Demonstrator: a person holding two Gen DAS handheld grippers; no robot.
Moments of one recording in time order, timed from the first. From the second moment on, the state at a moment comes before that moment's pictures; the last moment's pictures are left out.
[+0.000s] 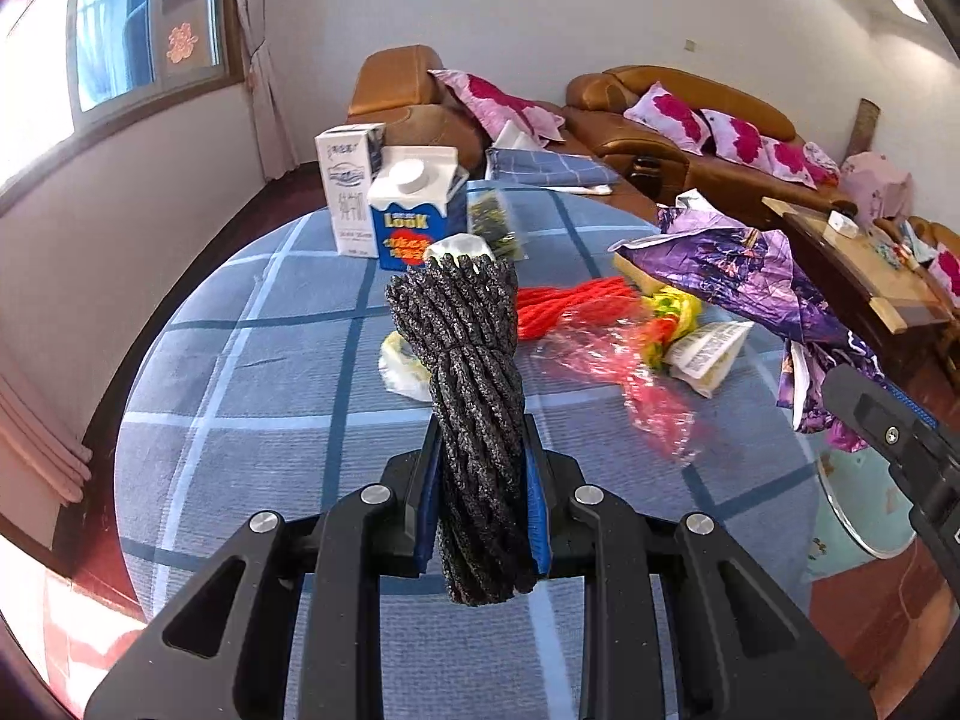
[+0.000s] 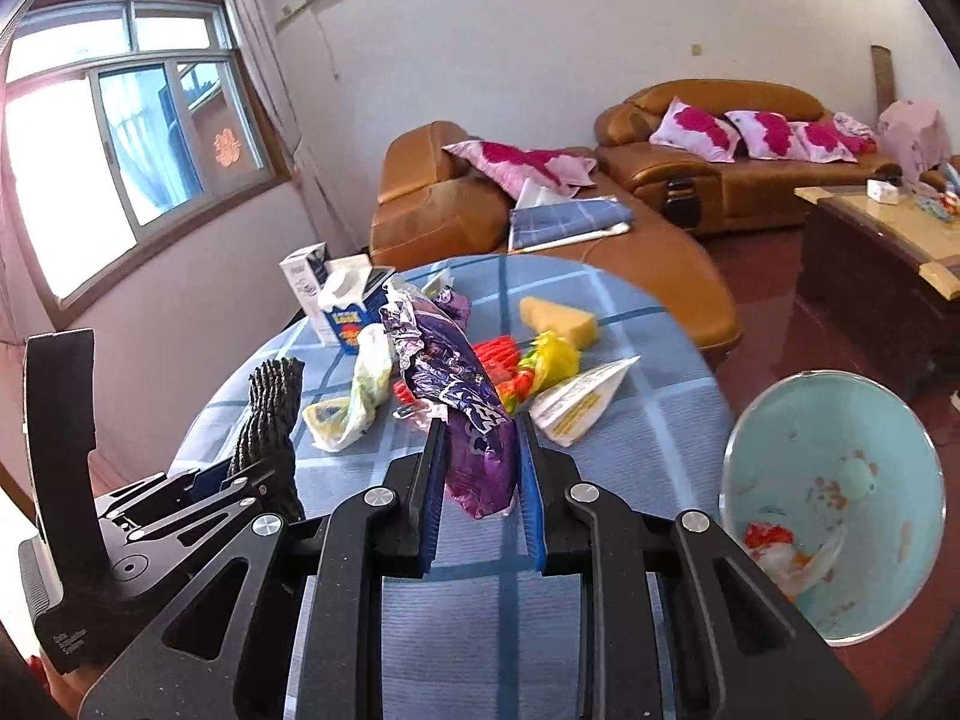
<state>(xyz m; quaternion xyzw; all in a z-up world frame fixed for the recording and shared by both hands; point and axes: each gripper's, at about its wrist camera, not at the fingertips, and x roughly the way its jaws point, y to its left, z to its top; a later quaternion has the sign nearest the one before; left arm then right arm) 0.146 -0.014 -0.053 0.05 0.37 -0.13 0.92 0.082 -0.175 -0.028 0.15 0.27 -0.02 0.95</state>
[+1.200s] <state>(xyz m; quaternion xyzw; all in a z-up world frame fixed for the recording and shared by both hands) 0.082 -0.134 -0.041 0.12 0.34 -0.22 0.91 -0.009 -0.282 -0.046 0.20 0.24 -0.16 0.94</state>
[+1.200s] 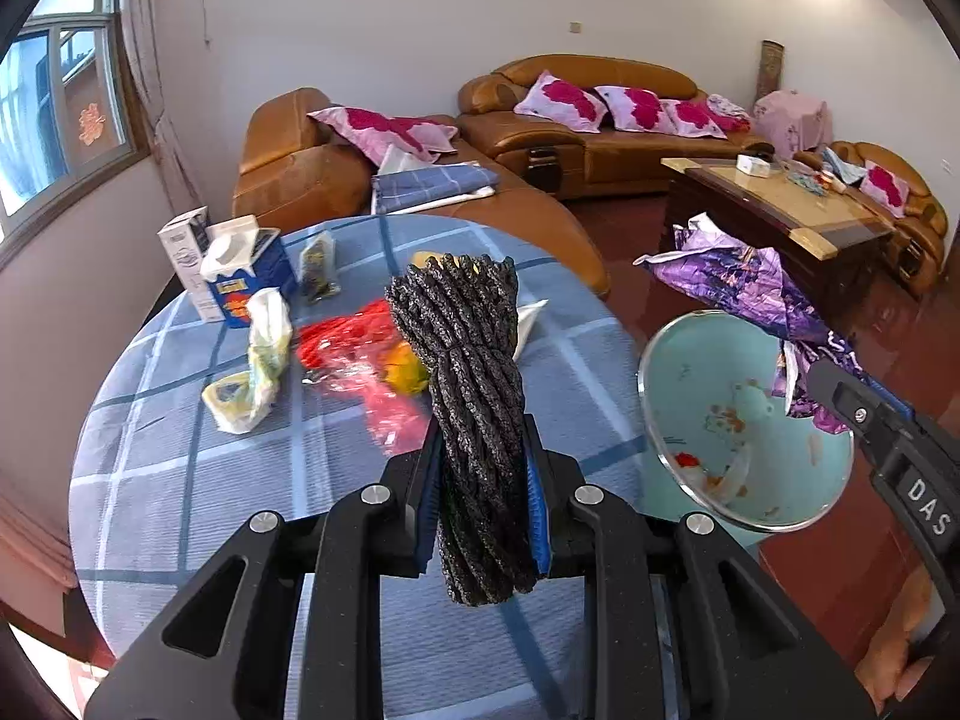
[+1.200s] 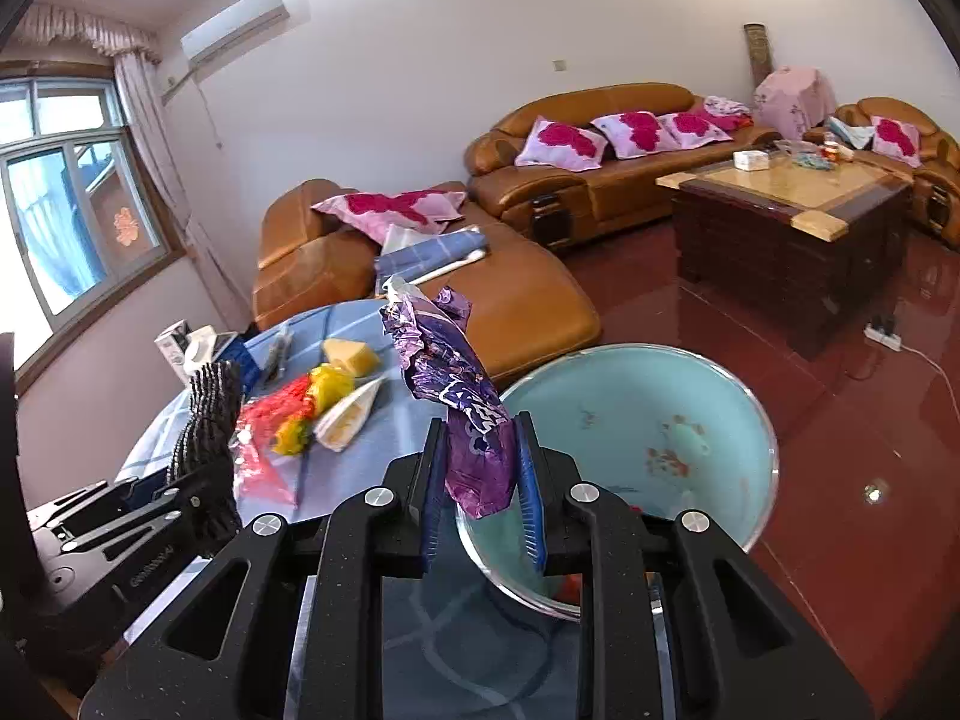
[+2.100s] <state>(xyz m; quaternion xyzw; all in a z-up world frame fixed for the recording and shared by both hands) 0.059 -0.240 -0.044 0.18 0.32 -0.30 0.88 -0.039 -0.358 -0.071 0.21 0.23 -0.29 0.90</state>
